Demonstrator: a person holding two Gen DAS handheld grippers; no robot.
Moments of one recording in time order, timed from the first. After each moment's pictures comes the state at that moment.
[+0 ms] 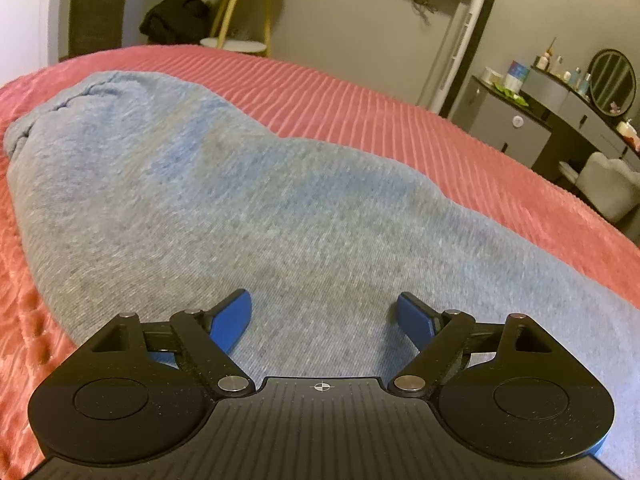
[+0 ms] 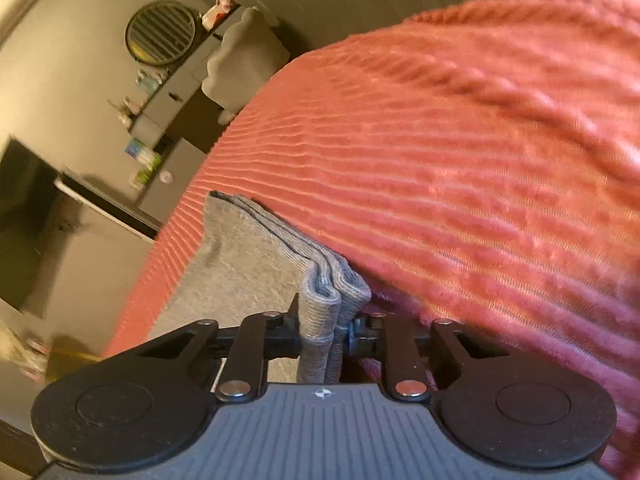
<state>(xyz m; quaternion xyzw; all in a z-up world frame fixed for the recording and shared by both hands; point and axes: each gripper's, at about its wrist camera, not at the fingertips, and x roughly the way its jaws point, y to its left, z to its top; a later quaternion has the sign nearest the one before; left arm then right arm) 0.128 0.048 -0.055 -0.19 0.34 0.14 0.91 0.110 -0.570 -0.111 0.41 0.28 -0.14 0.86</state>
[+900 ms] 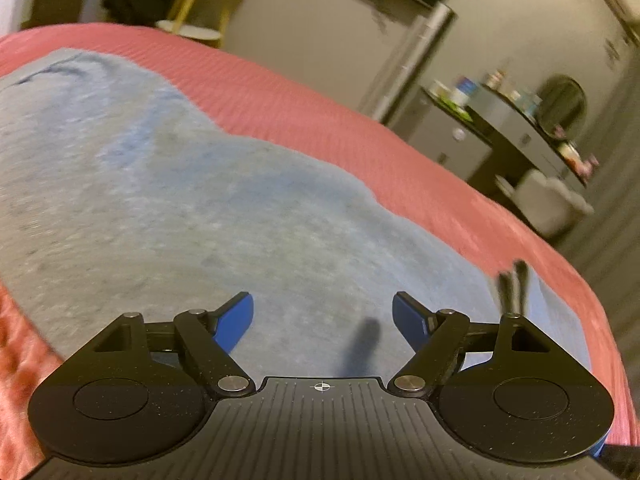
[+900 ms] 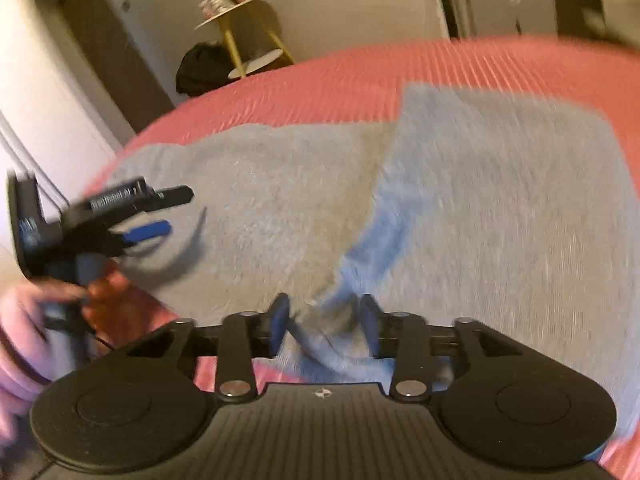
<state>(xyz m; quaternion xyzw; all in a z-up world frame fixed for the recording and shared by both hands) 0.120 0.047 -0.046 -0.25 0.32 0.04 0.91 0.135 -0.247 -0.068 0.09 0.44 0.29 0.85</state>
